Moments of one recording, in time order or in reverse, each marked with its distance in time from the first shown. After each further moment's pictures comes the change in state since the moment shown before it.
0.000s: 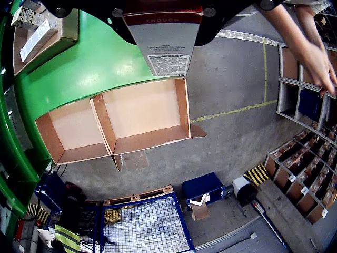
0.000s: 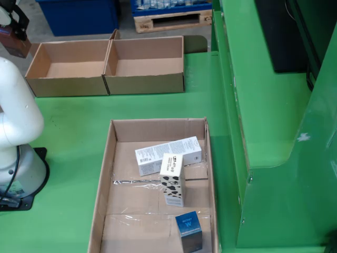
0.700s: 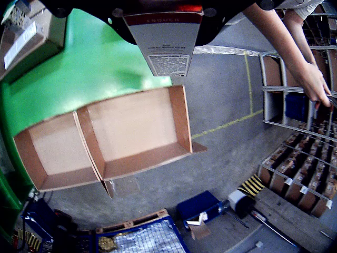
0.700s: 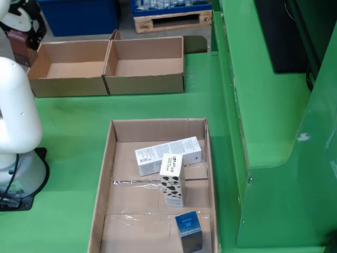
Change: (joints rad) arm -0.333 -0.207 -0.087 0.129 0.296 -0.255
